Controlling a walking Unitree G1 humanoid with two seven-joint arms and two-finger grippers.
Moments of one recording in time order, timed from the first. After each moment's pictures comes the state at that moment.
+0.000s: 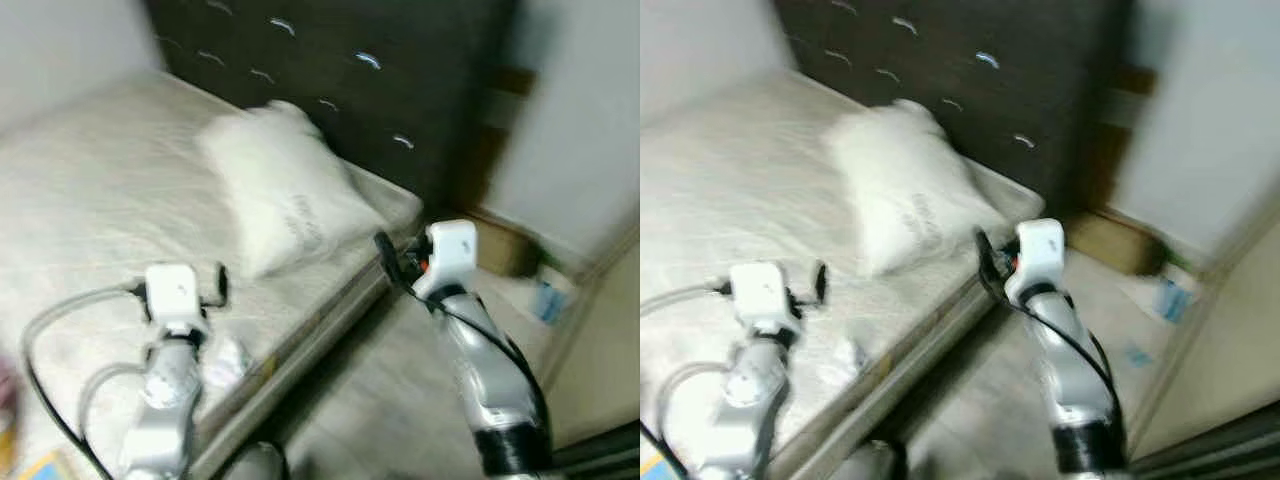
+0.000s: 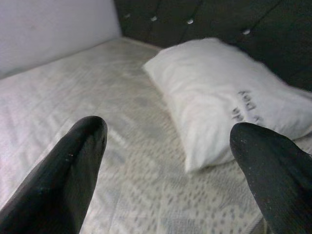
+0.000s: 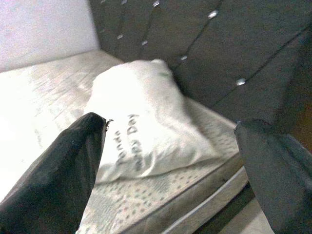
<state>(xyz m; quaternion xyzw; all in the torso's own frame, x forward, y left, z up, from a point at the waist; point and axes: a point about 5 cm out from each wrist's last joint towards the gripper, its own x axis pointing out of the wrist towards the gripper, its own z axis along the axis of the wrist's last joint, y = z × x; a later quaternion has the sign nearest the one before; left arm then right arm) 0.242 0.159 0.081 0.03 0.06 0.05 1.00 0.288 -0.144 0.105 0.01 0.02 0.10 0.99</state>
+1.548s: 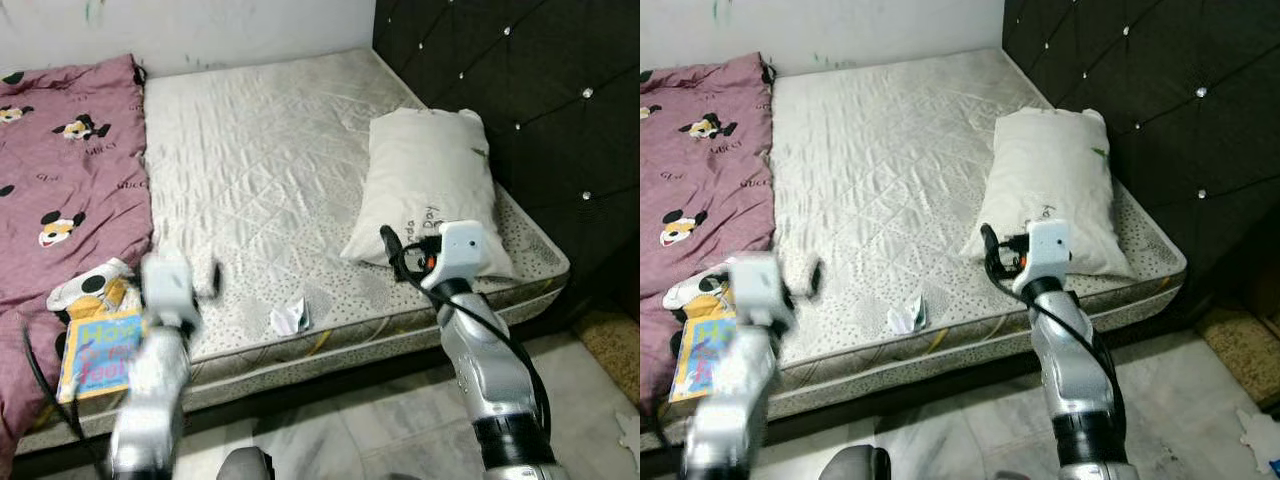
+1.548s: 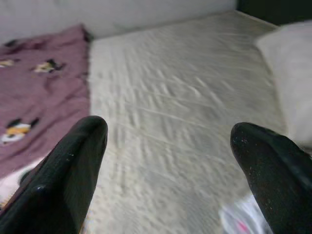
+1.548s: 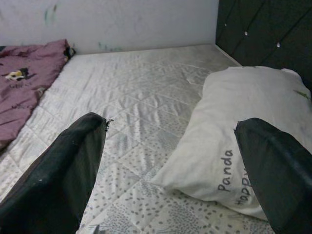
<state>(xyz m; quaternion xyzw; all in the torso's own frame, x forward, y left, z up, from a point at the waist) 0.244 0.175 0.073 0.05 0.07 0.02 1.00 0.292 -0.146 0.107 0.02 0.01 0.09 1.00</state>
